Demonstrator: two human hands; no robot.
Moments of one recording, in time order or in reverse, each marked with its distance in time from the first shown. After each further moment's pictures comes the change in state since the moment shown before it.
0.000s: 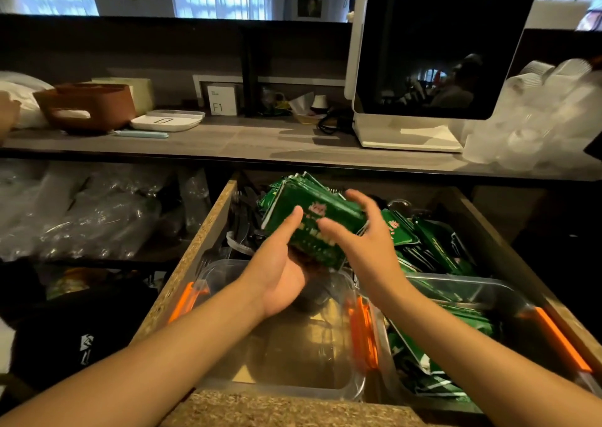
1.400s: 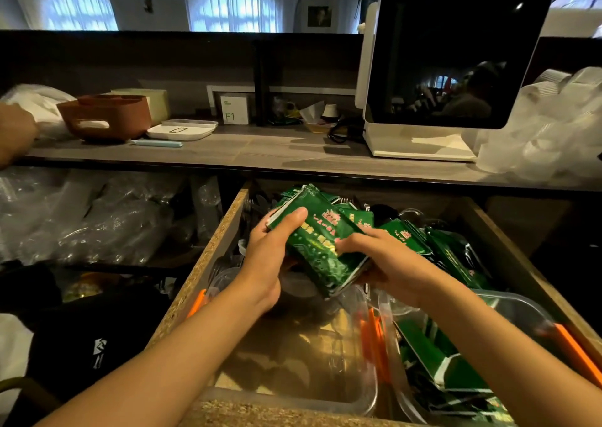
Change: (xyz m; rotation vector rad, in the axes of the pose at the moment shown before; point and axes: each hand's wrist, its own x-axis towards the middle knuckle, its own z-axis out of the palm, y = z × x) left_hand 0.014 0.017 -0.019 0.266 0.285 0.275; right_hand 0.012 -0.021 -0.020 0.120 -0.480 0.318
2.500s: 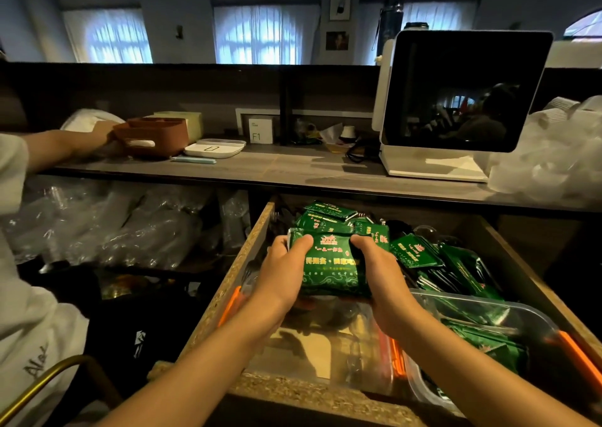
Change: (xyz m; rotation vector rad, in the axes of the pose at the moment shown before) left_hand -0.056 0.027 -0.020 0.373 0.032 0.045; right_hand -0.019 0.003 0.064 0.166 0.392 -0.015
